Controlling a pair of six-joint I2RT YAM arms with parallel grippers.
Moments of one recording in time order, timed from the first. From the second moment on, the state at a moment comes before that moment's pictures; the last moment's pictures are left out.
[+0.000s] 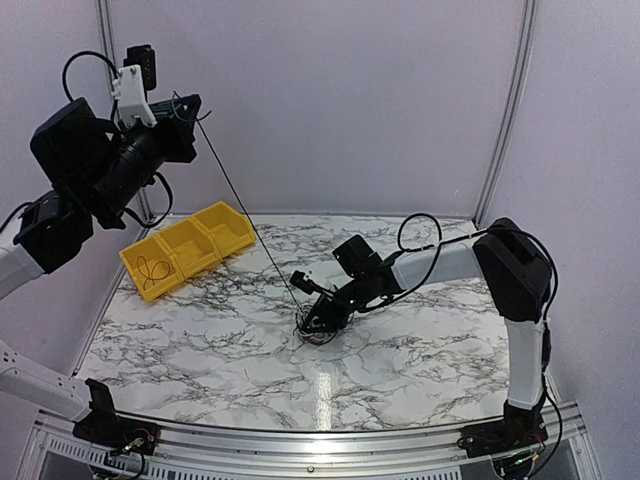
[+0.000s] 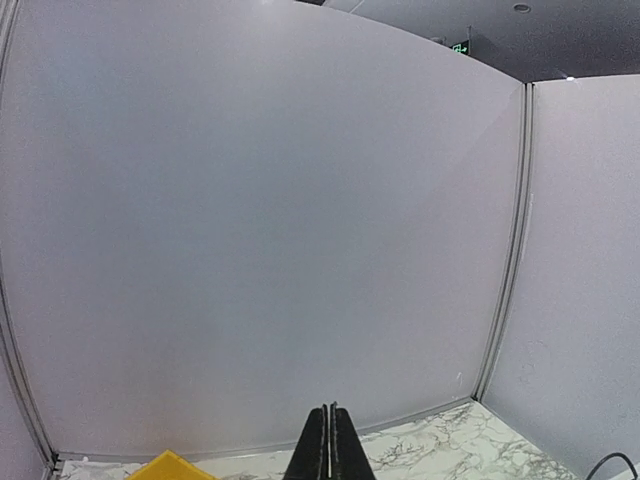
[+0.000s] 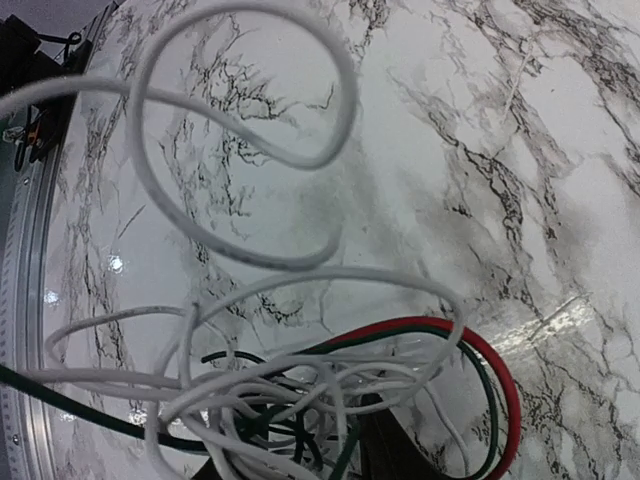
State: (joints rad) left arm -0.99 1.15 1.36 0.08 -0.63 0.07; right arm 0.76 2.08 1.33 -0.21 -0.66 -0.21
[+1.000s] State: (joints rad) left arm -0.99 1.06 1.22 -0.13 -0.68 -0.13; right arm 0.51 1.81 1.08 -0.39 -0.51 -0.38
